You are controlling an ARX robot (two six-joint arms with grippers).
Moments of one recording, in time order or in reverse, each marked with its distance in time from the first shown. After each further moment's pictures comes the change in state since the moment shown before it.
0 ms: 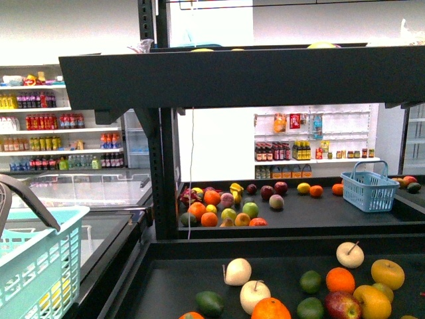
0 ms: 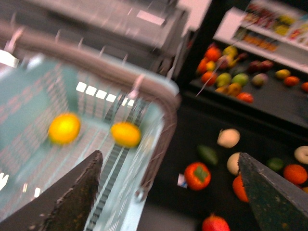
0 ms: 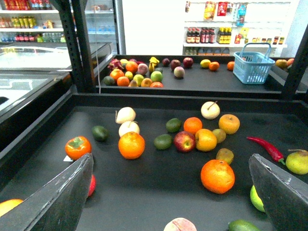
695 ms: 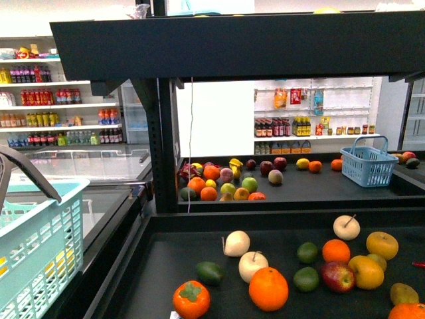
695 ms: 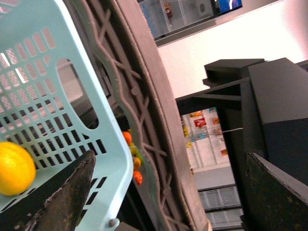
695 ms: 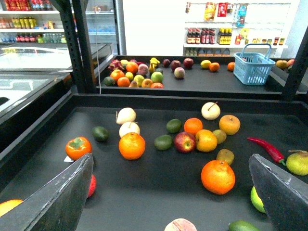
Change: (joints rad) left arm 0.227 0.778 0.288 0.569 0.130 -1.007; right arm 0.000 0.000 0.000 0.000 0.002 0.000
